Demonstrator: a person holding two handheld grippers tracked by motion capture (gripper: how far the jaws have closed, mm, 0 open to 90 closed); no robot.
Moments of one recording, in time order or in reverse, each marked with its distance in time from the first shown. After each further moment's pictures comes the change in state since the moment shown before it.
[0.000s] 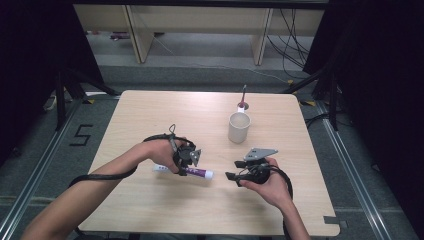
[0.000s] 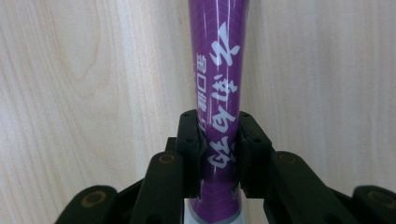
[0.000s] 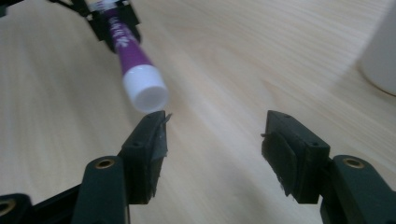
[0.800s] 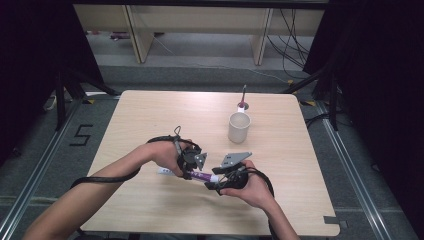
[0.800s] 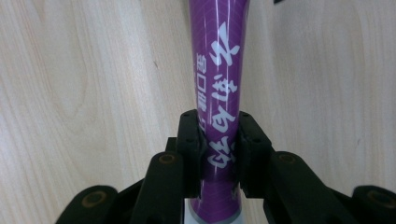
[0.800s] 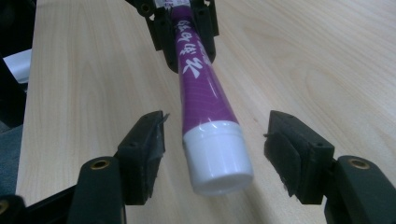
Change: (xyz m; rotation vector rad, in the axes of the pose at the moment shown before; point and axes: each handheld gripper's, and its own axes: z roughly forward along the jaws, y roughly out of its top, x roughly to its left) left arm -0.011 0.021 -0.011 -0.005 -0.017 0.063; right arm 0.038 0.018 0.040 0.038 0.155 -0.155
